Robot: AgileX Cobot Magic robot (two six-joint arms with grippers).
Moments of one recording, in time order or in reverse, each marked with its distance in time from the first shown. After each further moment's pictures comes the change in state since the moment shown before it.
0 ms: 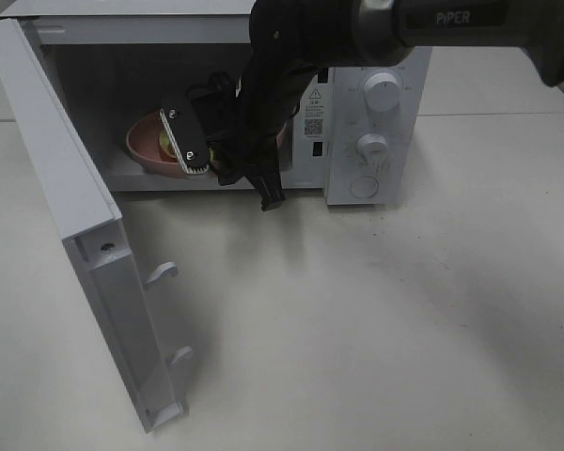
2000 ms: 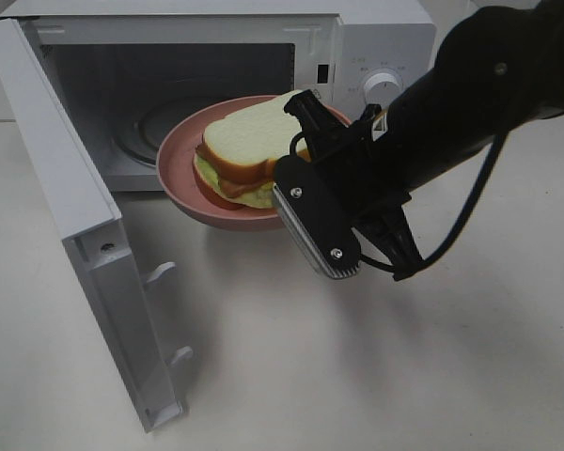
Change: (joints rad) left arm 0.000 0.000 0.000 0.000 0.000 0.000; right arm 0.007 -0.626 0.846 0.073 -0.332 -0.285
